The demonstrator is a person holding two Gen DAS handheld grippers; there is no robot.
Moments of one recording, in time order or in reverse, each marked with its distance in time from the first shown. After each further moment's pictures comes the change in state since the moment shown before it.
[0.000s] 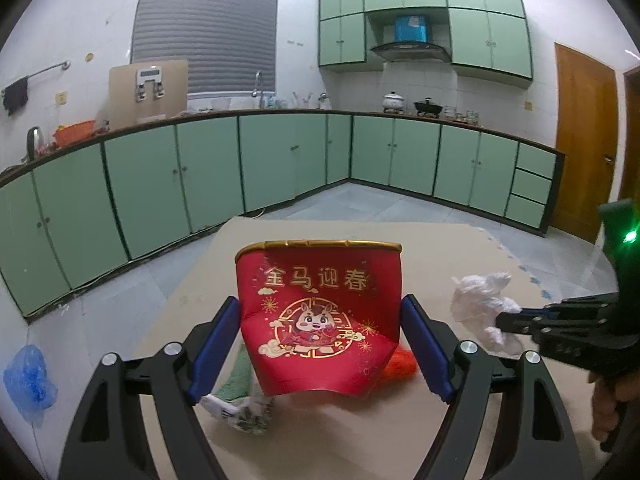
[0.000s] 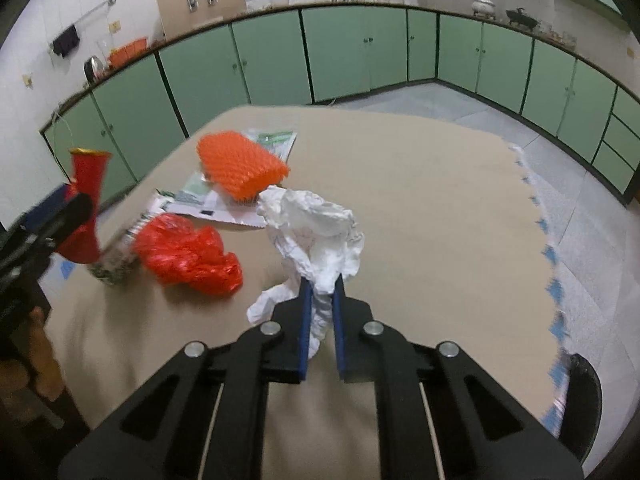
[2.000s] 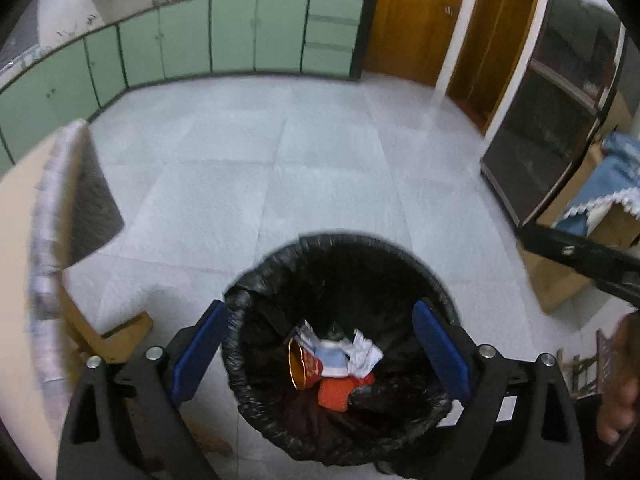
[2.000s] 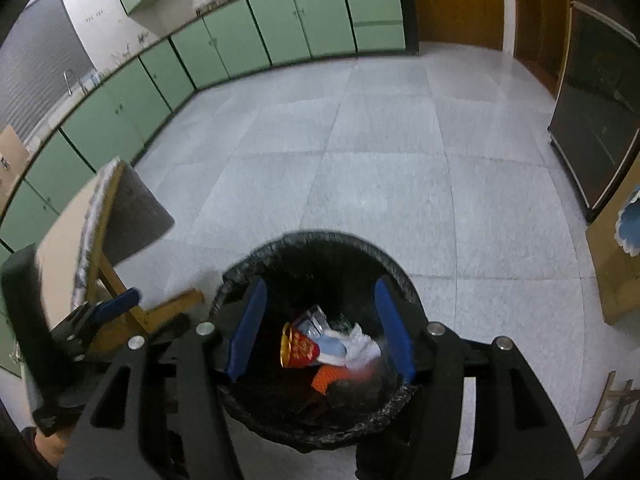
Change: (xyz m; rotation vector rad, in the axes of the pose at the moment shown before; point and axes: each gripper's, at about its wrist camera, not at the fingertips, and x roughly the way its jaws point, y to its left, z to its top) left arm 0.061 -0.470 -0.066 0.329 0.453 -0.582; right arm -0.208 -0.358 -0.212 0.671 -0.054 -0.452
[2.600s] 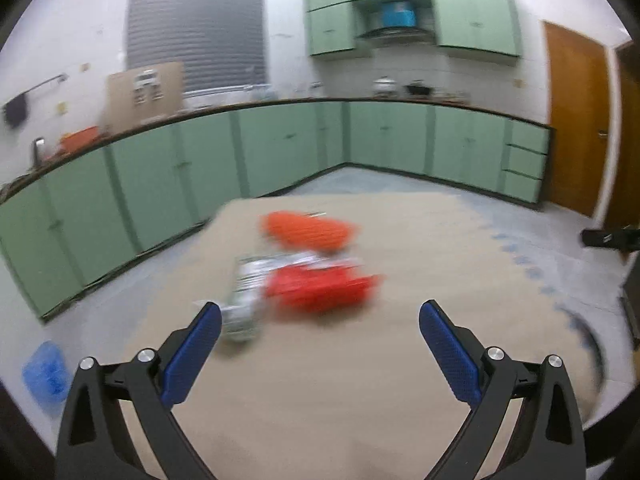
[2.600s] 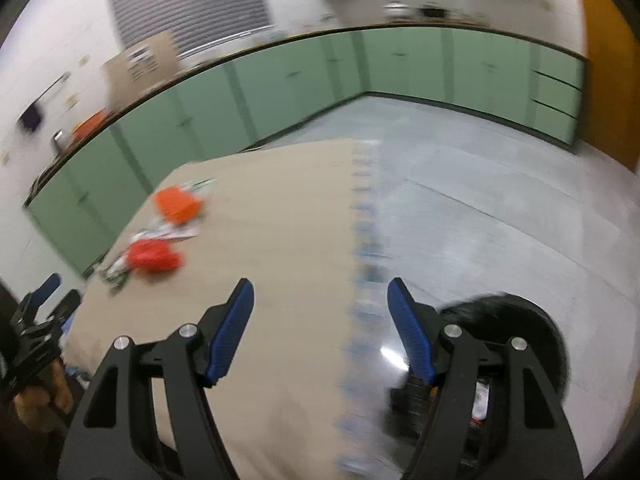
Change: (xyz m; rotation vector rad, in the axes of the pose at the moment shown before) left arm -0.315 0.282 -0.206 -0.313 -0.369 0.633; right arm -0.046 0.335 -0.065 -0.503 -0.009 0.421
